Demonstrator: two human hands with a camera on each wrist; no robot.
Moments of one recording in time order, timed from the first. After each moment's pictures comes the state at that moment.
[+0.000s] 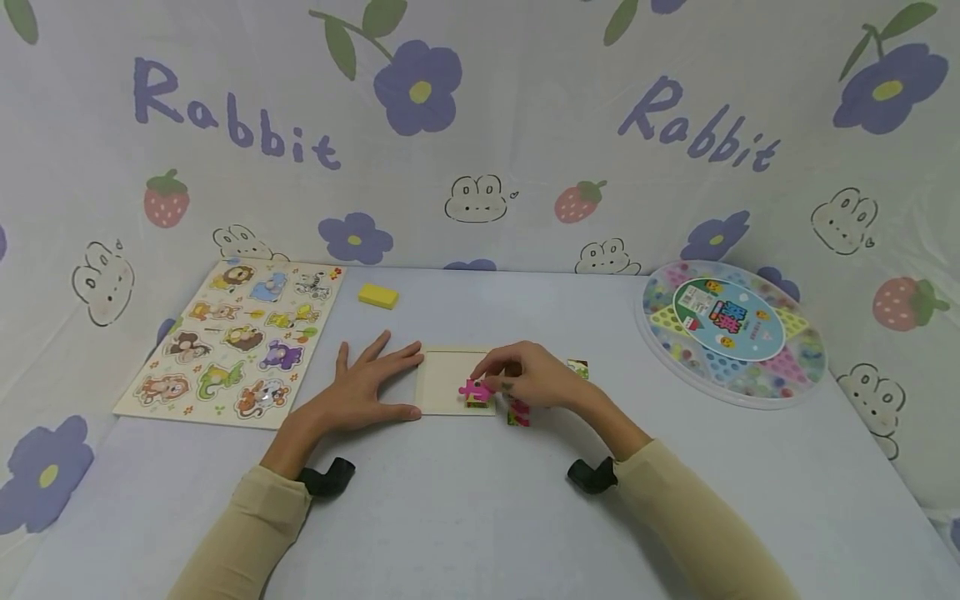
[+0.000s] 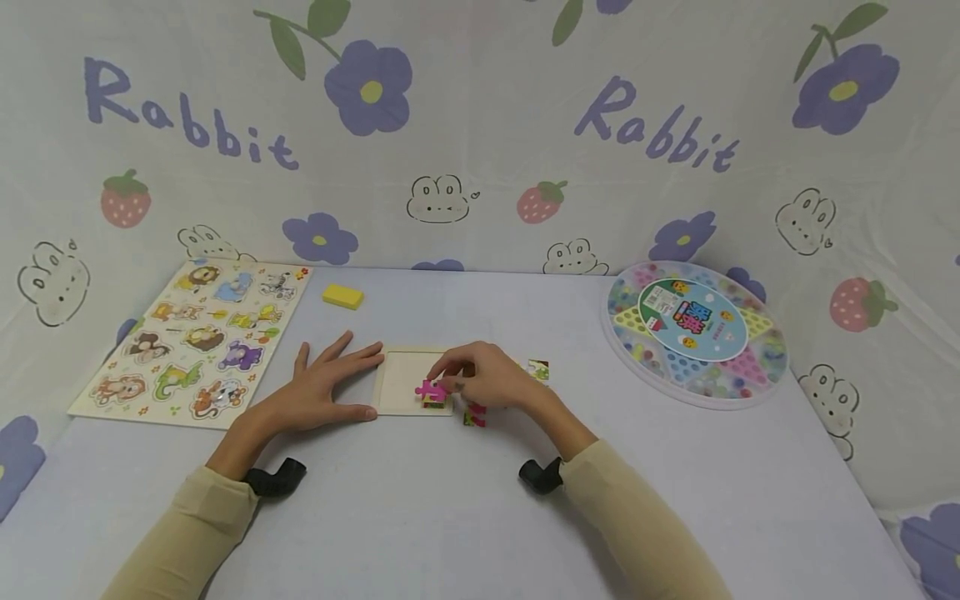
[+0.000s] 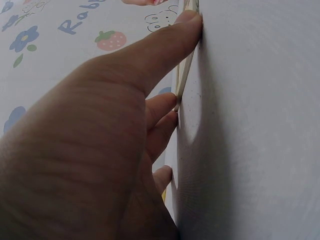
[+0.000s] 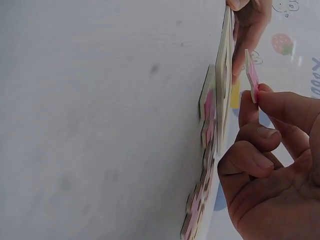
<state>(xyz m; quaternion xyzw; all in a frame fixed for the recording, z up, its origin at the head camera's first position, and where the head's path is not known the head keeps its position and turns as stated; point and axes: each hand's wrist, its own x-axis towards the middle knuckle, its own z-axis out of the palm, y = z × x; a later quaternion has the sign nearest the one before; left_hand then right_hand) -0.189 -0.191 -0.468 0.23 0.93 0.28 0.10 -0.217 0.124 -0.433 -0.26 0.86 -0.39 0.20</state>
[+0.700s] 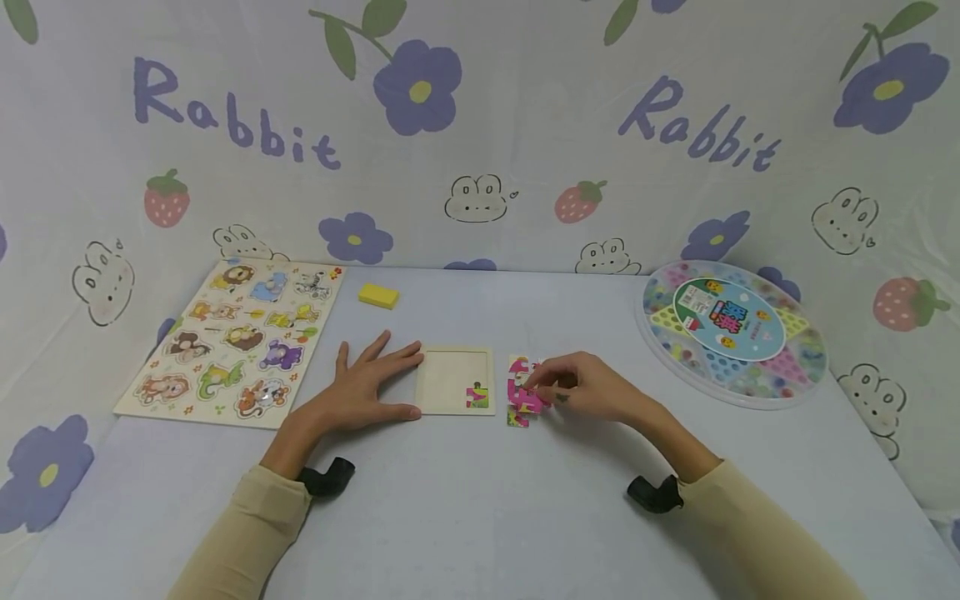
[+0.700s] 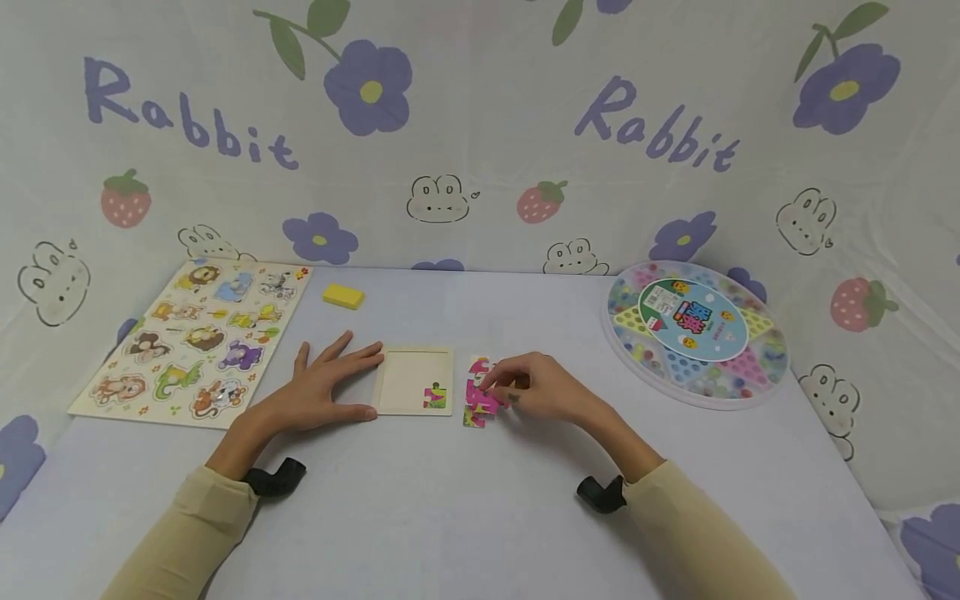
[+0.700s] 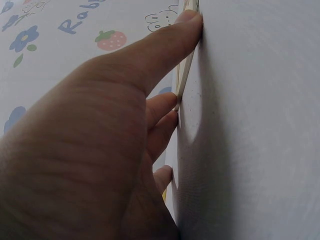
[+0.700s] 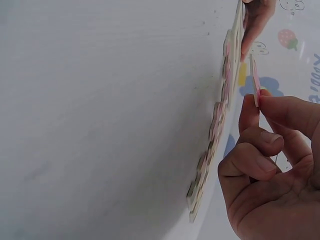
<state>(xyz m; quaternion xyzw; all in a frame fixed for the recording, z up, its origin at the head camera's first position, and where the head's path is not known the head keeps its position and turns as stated) -0.190 -0.192 -0.469 0.23 0.93 0.27 0.11 -0.197 0.190 -0.428 -0.24 0.87 -0.38 0.19</state>
